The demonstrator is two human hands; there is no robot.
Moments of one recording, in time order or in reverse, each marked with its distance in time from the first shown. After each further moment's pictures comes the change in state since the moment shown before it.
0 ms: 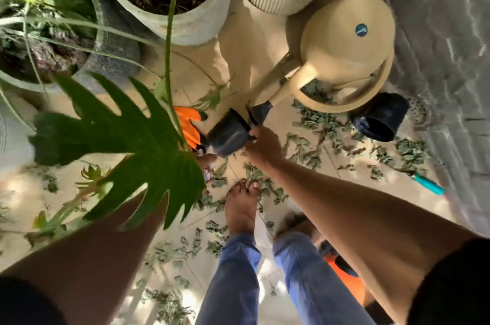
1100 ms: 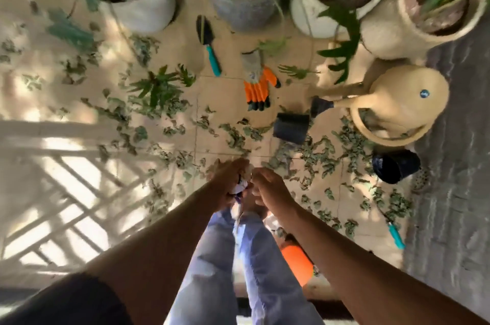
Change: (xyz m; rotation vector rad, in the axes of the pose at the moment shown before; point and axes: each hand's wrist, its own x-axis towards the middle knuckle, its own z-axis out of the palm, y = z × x) left_hand -0.270 0.019 -0.230 -0.831 -0.266 -0.432; right_hand -0.244 0.044 0.073 -0.006 -0.411 -0.018
